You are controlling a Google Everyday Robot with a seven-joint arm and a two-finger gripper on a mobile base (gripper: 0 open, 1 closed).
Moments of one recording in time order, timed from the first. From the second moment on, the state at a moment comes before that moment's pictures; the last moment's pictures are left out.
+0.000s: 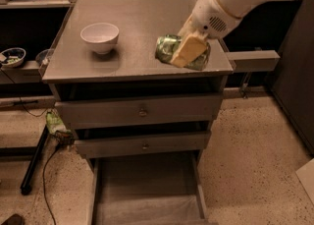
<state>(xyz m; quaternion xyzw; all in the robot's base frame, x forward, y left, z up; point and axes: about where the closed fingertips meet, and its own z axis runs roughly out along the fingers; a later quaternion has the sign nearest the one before) 0.572 -0.057 0.956 -0.62 0.73 0.10 0.29</state>
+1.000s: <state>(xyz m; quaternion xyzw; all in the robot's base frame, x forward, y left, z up) 0.499 -0.044 0.875 -0.59 0.75 0.15 0.24</state>
